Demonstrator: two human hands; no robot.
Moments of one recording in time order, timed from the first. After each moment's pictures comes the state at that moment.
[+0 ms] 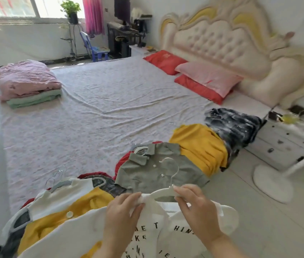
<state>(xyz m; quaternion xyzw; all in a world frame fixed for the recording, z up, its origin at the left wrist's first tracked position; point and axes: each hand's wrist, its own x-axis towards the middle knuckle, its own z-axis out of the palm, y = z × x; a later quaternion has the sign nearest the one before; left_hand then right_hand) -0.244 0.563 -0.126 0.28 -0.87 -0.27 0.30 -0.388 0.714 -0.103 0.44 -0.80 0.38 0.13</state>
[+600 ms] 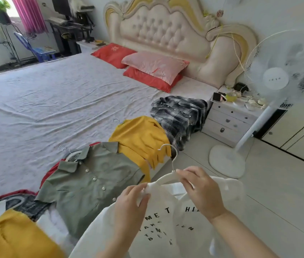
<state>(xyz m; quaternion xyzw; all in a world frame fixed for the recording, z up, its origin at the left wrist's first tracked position) -0.503 0.842 -0.111 0.27 -0.85 -0.39 0.21 -0.637 1.002 -0.104 0.39 -0.83 0.33 0.22</state>
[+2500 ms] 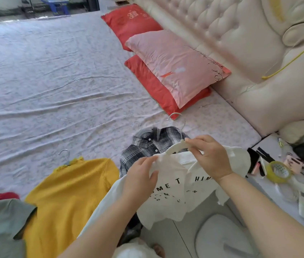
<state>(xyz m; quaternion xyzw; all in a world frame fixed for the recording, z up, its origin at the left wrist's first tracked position) -1.263 0.707 -0.138 0.35 -0.85 -0.38 0.10 -1.462 0.811 -0.126 0.51 -0.79 0.34 0.04</state>
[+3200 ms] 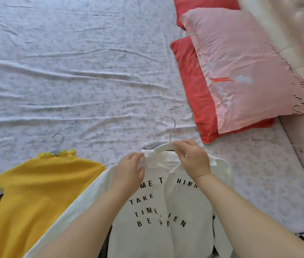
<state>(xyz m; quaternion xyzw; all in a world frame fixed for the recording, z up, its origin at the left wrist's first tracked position) -1.379 0.554 -0.273 0.56 -0.74 -0.37 0.07 -1.580 0.585 -0.282 0.56 -0.78 0.23 -0.18</state>
